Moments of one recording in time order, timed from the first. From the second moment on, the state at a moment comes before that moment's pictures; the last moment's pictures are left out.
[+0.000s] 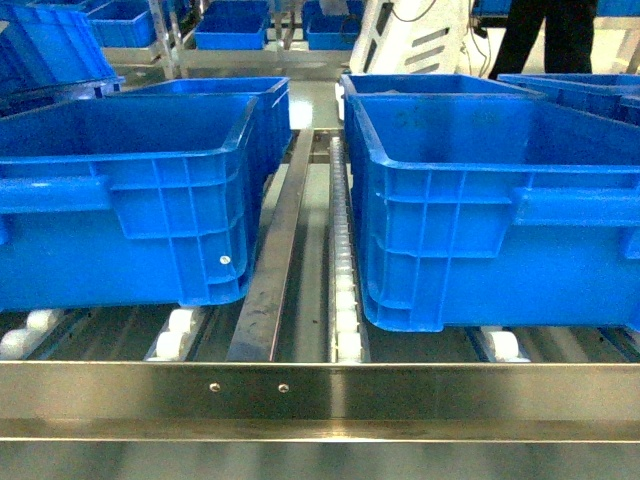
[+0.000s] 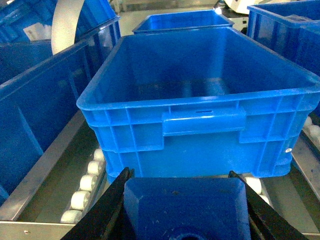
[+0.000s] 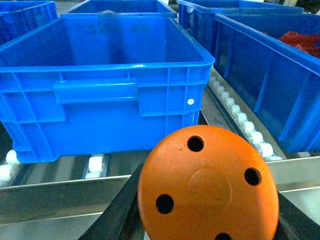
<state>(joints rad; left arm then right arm) 0.12 0.86 0.35 0.29 0.03 0.14 0.13 0.49 0.20 0.04 0.28 0.01</state>
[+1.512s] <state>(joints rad) 0.03 1.37 0.83 0.54 -0.05 0.14 0.19 0.85 0.35 0.47 0.09 0.00</state>
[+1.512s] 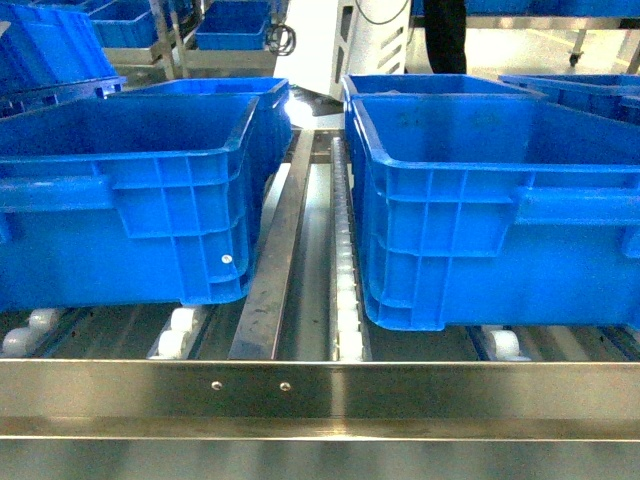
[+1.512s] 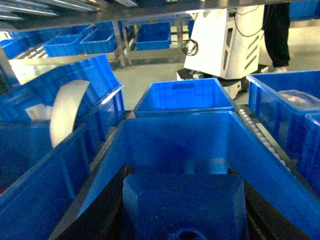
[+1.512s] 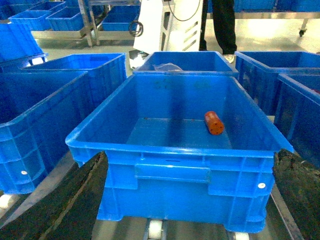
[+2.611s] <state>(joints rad) 0.00 0.61 0.12 0.47 0.00 0.00 0.00 0.46 0.06 0.39 0.00 0.01</state>
